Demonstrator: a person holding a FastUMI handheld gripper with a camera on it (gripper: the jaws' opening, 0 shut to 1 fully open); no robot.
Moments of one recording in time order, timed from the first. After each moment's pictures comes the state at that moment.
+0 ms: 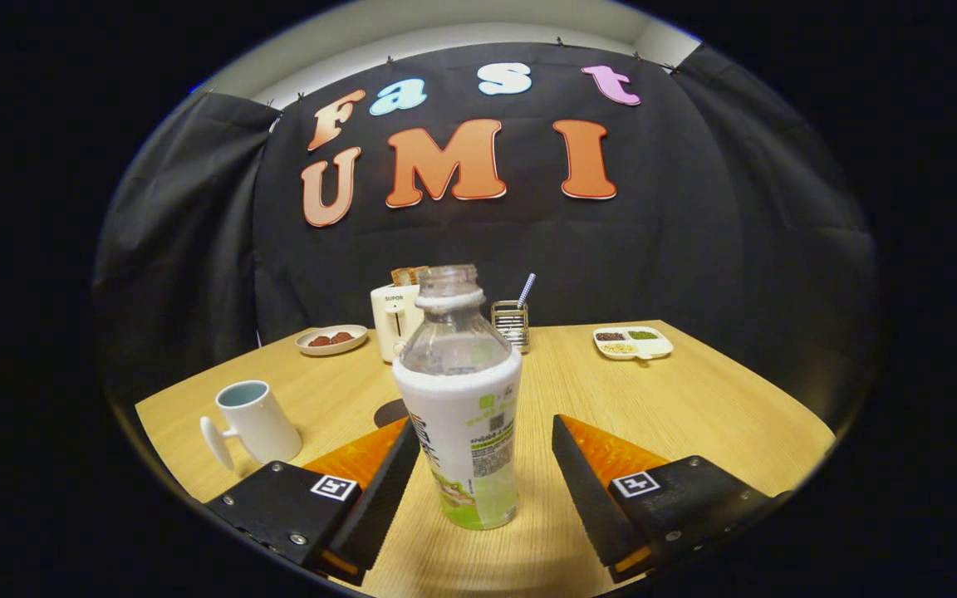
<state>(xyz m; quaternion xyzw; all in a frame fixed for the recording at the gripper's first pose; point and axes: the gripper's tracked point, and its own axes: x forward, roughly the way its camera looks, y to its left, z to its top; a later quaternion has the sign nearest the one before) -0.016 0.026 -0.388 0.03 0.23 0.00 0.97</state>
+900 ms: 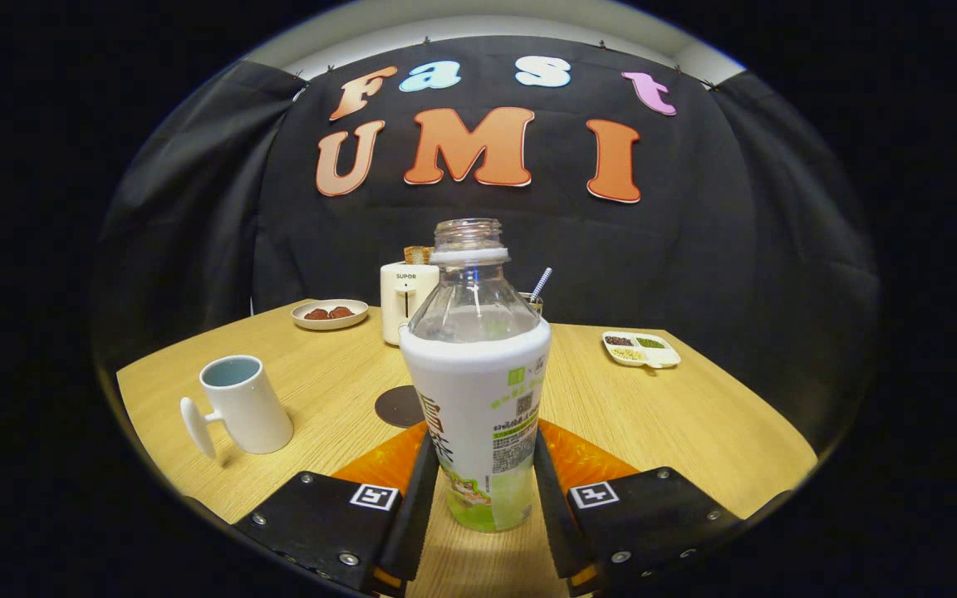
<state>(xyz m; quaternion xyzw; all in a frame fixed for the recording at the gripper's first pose) 0.000 0.058 -0.390 -0.05 0.25 0.01 0.97</state>
